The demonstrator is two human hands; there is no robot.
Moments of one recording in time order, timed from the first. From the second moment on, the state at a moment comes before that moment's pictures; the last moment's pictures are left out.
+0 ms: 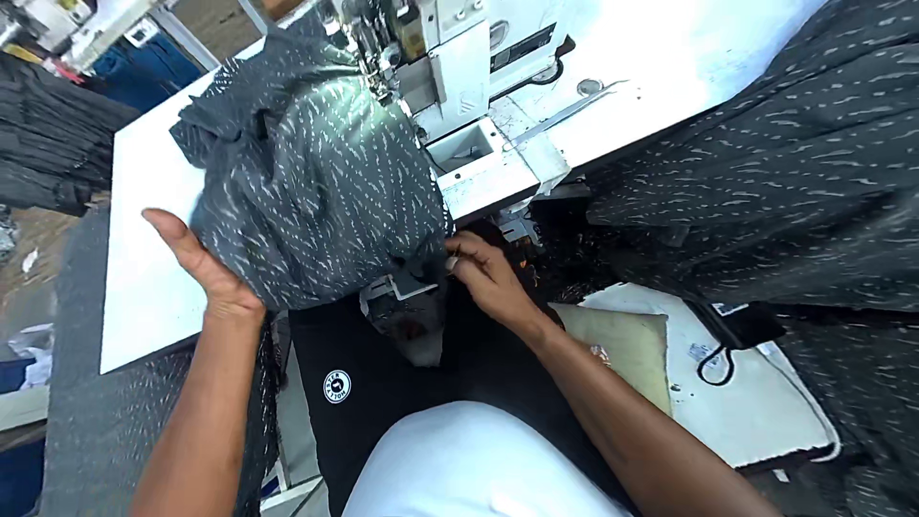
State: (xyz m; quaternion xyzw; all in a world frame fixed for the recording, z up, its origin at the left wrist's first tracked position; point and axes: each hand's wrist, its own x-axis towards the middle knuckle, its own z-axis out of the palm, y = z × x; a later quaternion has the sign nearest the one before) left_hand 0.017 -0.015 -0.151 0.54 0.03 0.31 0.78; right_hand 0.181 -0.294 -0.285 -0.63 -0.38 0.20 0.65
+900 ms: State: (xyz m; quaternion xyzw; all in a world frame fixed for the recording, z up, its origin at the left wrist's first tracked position) left_hand 0.012 0.016 -0.089 0.62 0.21 0.33 0.69; right_hand 0.164 -0.340 -0.307 -0.62 -0.22 0.27 0.70
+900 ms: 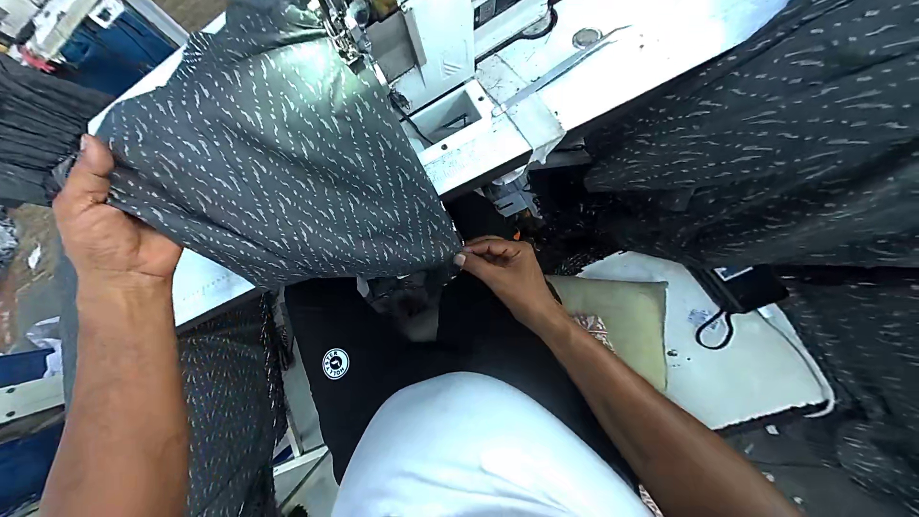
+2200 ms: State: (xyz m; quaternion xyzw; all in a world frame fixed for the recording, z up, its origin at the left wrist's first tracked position) left_hand -0.064 0.031 -0.091 0.77 0.24 0.39 0.45; right_hand 0.172 -0.376 -0.277 -0.46 -0.34 0.39 0.72
